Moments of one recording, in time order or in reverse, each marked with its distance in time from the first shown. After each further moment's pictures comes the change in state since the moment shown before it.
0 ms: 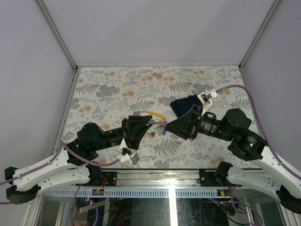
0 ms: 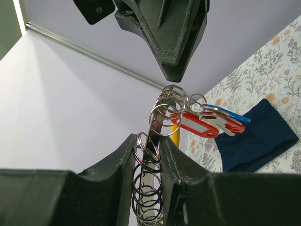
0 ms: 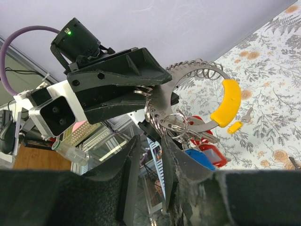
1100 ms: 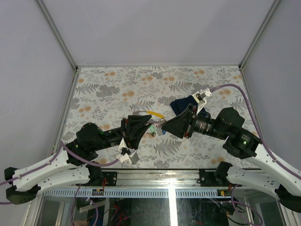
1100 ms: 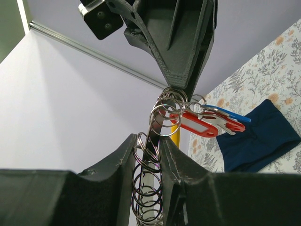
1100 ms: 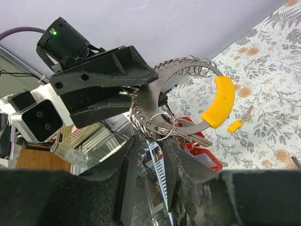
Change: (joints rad) left arm 0.000 -0.006 0.000 0.007 -0.008 -0.003; right arm 0.000 0.033 -0.029 0.050 0.006 0.015
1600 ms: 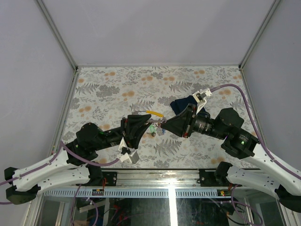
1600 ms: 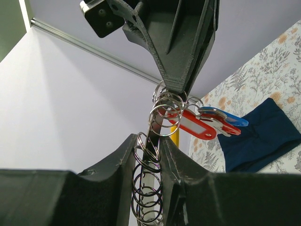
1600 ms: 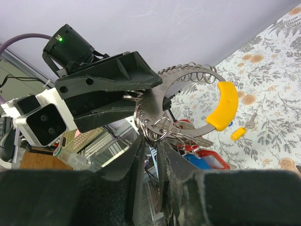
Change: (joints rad) left arm 0.000 0.000 0.000 0.001 -0.011 0.000; right arm 0.000 0.006 -0.027 0.072 0.000 0.017
